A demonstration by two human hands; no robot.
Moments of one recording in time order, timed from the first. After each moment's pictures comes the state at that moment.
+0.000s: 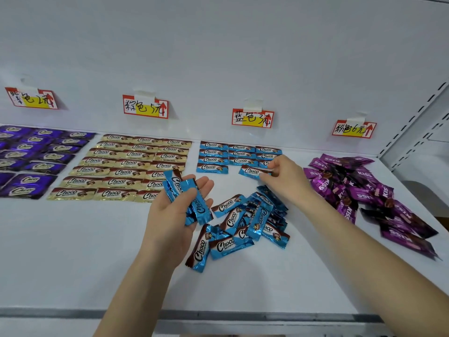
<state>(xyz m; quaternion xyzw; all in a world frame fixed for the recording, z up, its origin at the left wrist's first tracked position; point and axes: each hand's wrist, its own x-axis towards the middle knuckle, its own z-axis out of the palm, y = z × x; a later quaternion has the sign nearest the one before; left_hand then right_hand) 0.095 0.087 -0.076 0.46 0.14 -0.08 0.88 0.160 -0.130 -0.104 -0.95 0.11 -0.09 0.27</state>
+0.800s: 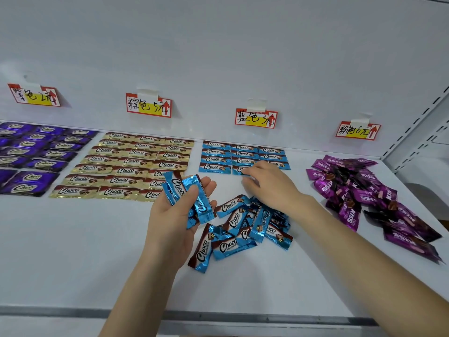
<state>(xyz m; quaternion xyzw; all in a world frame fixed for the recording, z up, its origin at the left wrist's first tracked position) 0.095 0.089 -0.081 0.44 0.13 -0.07 0.88 0.161 -0.105 -0.106 -0.99 -0.09 -0.04 0.13</state>
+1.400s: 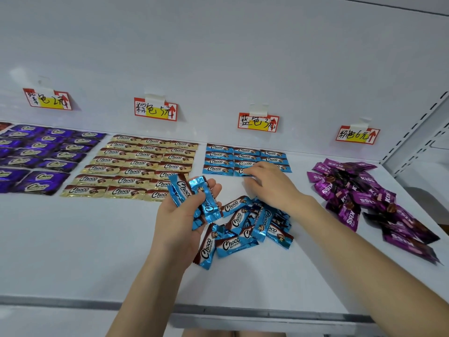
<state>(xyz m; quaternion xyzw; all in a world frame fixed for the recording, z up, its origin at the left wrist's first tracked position) 0.086 0.089 -0.075 0.42 0.14 -0.08 0.89 0.159 -0.100 -0.098 -0.98 -0.08 -0.03 0.15</state>
